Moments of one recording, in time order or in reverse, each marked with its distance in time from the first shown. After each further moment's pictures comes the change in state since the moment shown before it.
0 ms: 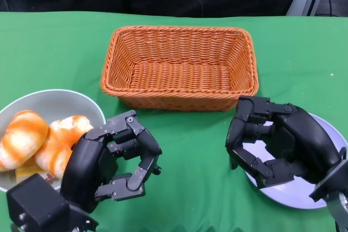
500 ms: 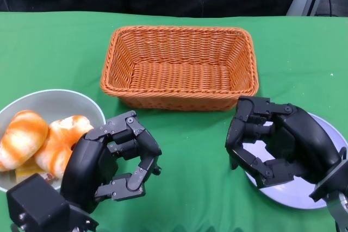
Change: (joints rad) left arm 0.000 0.000 0.000 0.003 -0.001 0.000 0.000; right arm 0.000 0.000 0.000 0.000 -0.003 0.000 0.001
